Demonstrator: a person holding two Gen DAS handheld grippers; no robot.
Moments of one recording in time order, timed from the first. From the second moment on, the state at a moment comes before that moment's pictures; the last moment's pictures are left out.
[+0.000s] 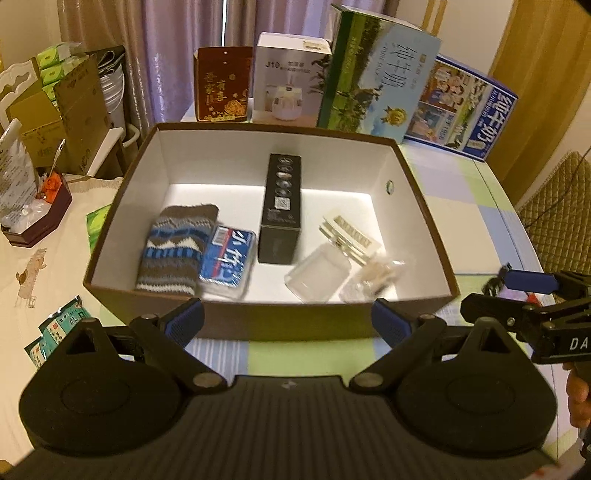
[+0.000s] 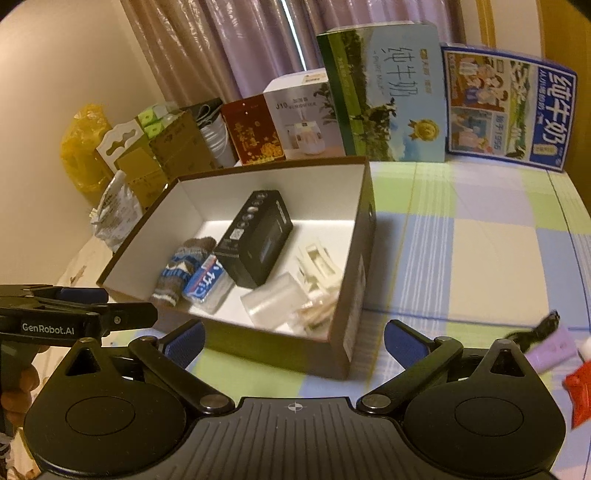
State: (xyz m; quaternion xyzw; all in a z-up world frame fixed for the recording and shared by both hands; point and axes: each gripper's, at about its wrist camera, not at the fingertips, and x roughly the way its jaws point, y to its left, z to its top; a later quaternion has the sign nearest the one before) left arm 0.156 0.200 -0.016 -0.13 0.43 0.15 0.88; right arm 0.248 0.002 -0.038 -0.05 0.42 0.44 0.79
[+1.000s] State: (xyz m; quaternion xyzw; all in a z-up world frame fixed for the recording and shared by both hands) left arm 0.173 0.034 -0.032 -0.10 0.47 0.06 0.87; right arm 0.248 -0.171 -0.050 -0.02 0.46 0.35 0.82
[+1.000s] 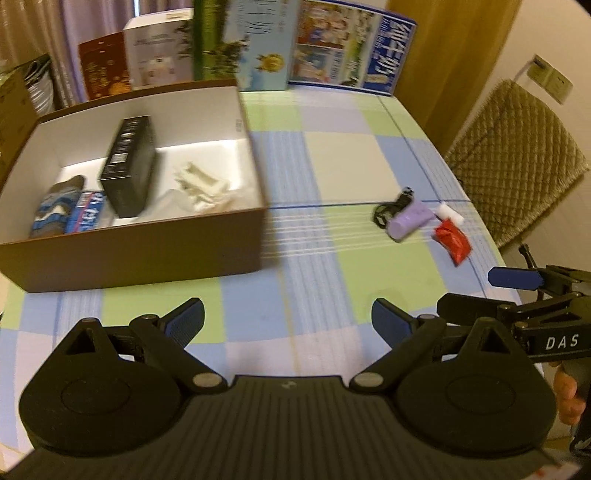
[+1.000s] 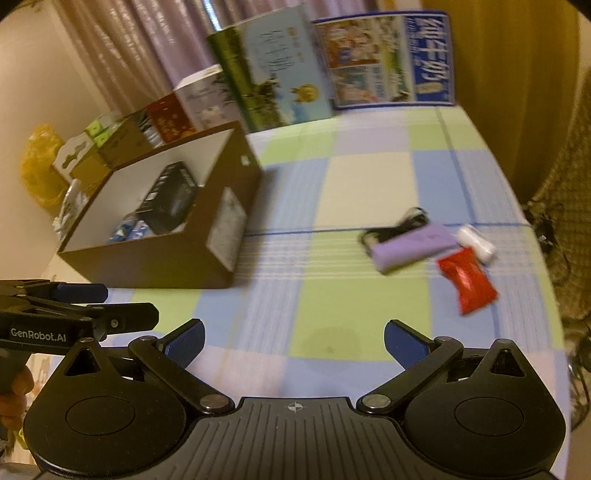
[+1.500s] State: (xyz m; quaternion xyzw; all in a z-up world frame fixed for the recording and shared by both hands) left arm 0.212 -0.037 -0.045 -0.07 0.48 0.03 0.87; right arm 0.275 -0.239 -0.060 -0.01 0.47 0.31 0.83
